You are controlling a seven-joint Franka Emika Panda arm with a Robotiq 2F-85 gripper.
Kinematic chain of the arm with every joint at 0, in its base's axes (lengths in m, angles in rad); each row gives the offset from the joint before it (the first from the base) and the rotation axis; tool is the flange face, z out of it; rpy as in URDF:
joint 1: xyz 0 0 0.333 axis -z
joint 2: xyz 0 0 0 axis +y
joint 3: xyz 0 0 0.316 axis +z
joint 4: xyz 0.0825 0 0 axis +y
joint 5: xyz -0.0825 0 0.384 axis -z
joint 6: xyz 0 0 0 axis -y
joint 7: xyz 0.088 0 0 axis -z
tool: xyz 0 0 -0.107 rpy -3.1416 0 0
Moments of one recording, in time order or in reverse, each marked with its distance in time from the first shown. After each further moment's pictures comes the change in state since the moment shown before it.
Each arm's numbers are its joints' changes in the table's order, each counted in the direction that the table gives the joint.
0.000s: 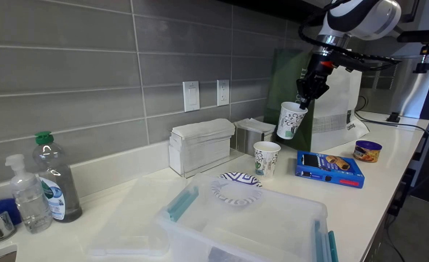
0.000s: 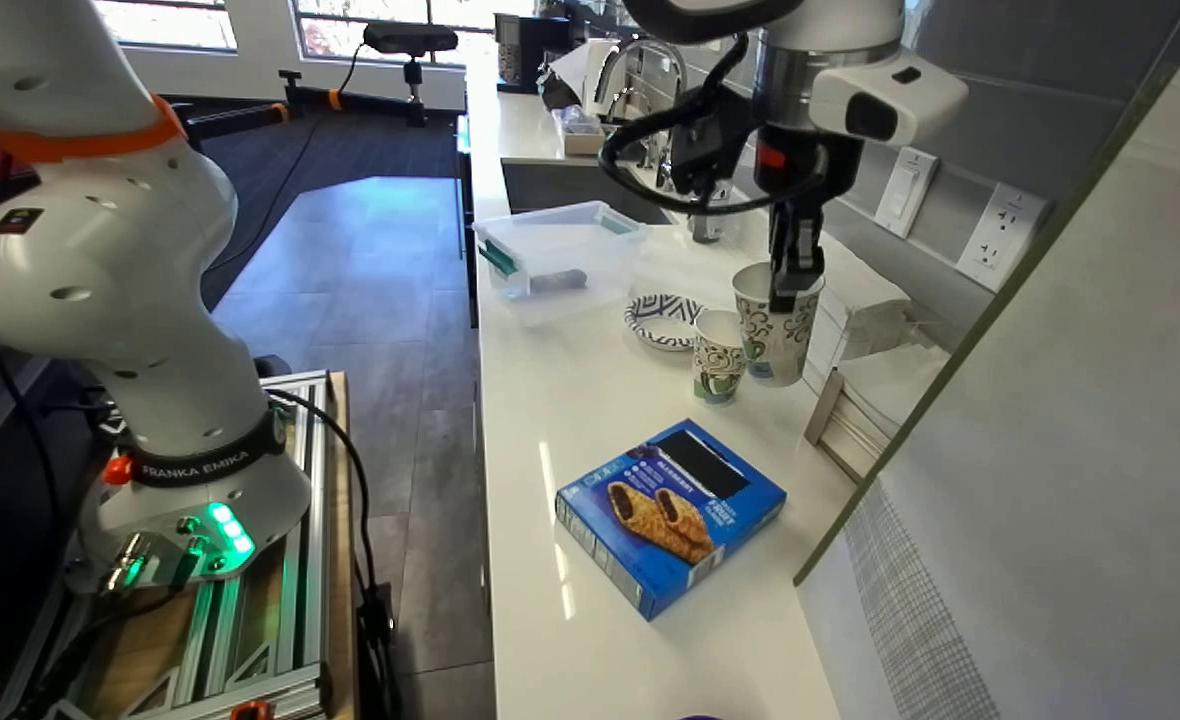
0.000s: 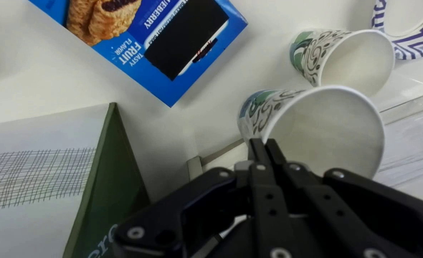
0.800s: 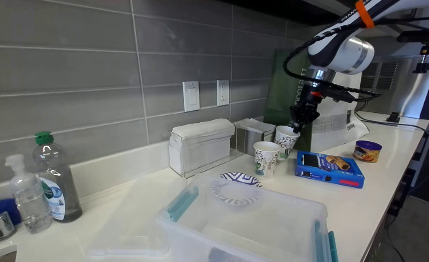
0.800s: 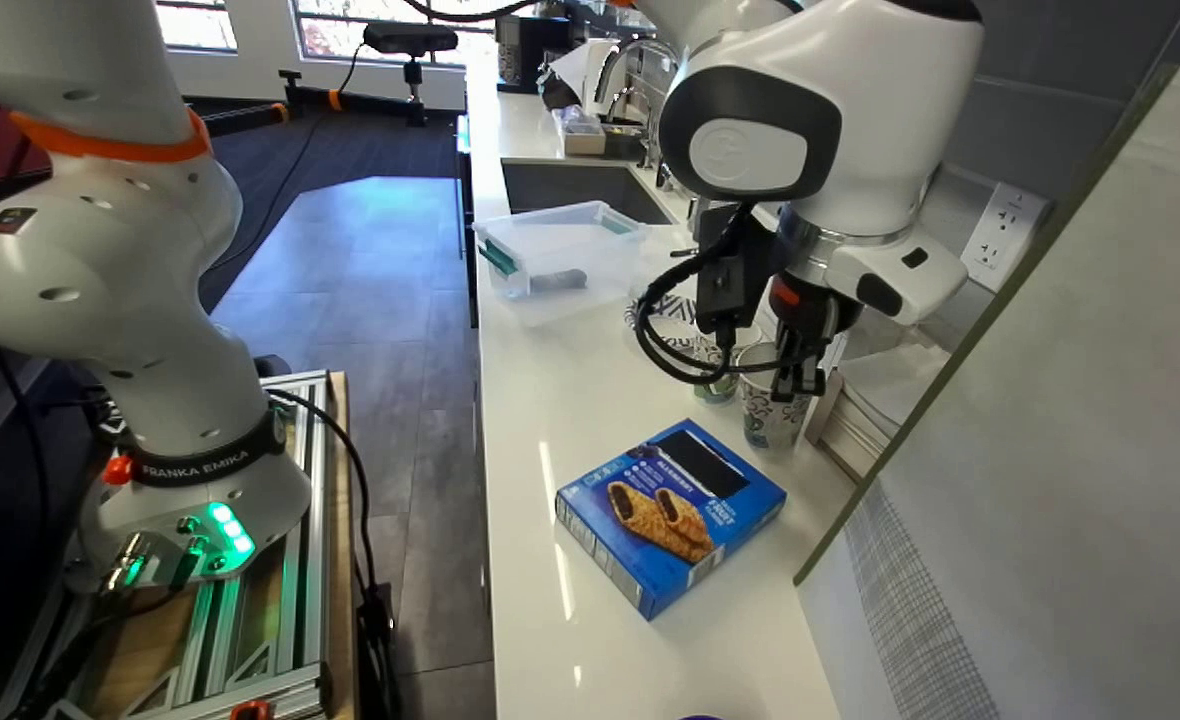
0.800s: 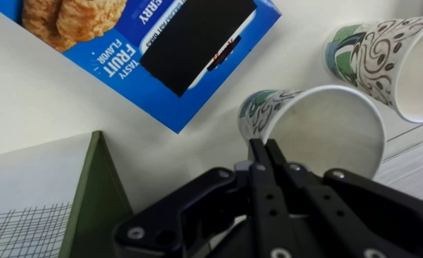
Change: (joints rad) arm 0.044 0.222 -0.009 -0.027 -0.190 0.096 -0.166
